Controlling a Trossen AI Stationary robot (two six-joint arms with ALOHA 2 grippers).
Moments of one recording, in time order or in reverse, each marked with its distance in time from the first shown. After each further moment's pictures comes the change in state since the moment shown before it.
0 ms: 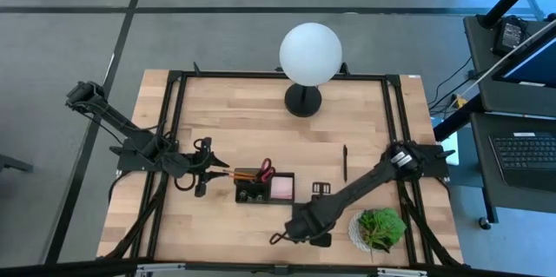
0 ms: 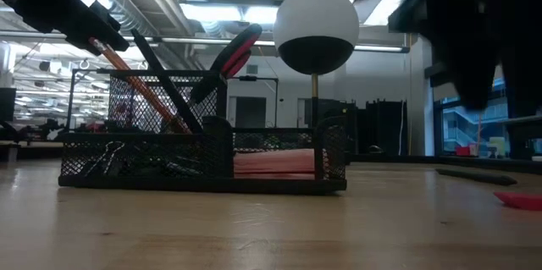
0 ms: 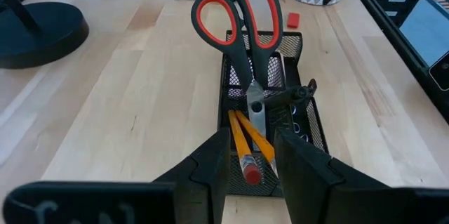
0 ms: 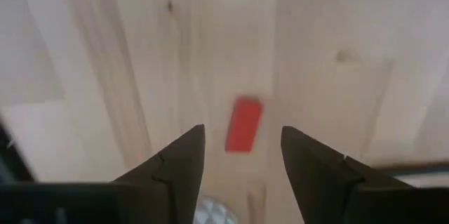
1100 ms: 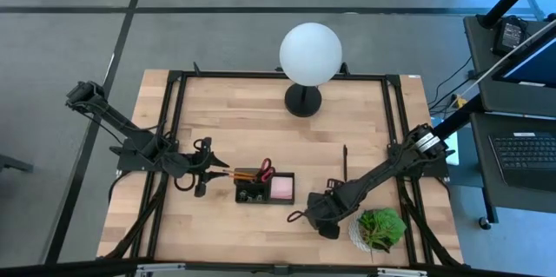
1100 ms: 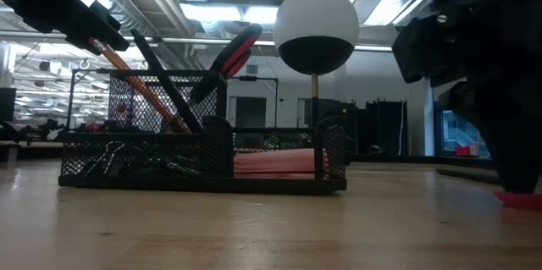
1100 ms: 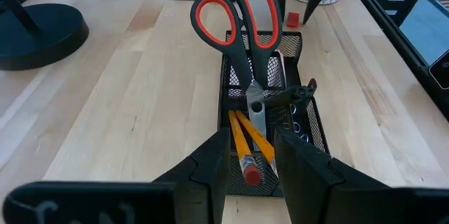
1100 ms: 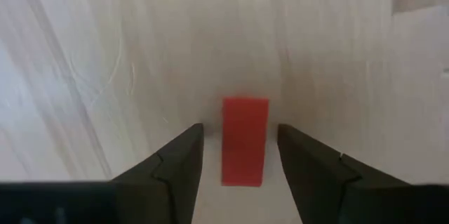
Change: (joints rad) left arm 0.000 0.000 0.000 0.000 0.000 0.007; right arm 0.000 -0.266 -0.657 0.617 -0.046 0.143
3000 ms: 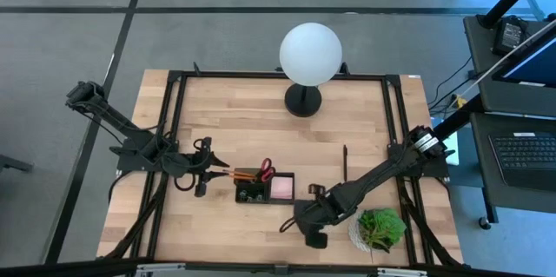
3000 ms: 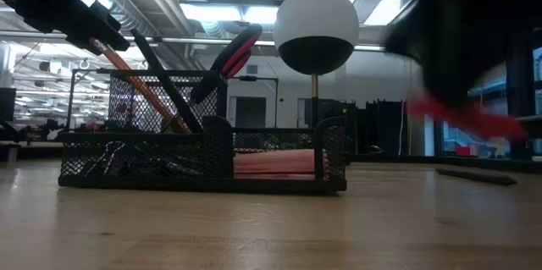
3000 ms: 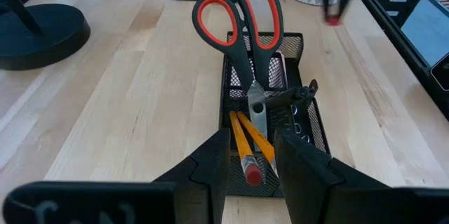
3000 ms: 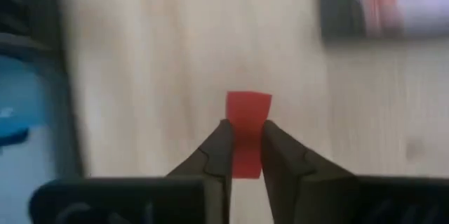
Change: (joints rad) left arm 0.000 0.000 0.000 0.002 -0.005 -0.001; right arm -0.003 0.007 0.191 0.066 0.073 -0.111
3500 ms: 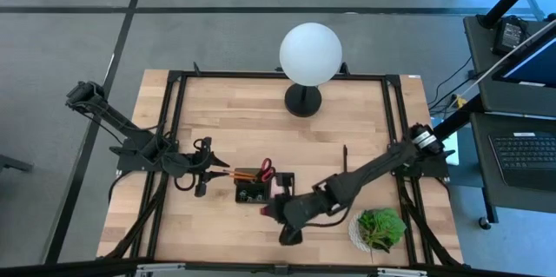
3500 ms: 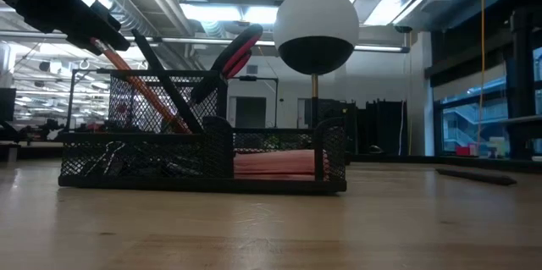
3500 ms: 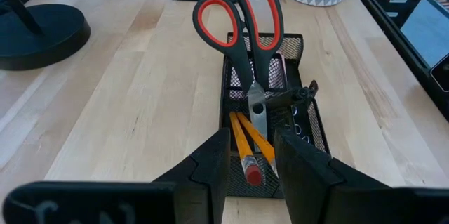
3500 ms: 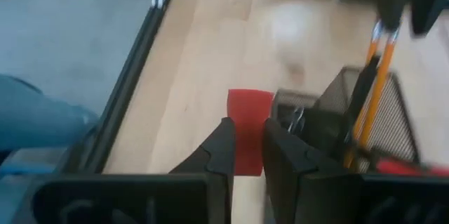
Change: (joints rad) left arm 0.000 0.000 0.000 0.004 0.001 0.000; right arm -0.050 -0.001 0.189 0.346 0.248 -0.460
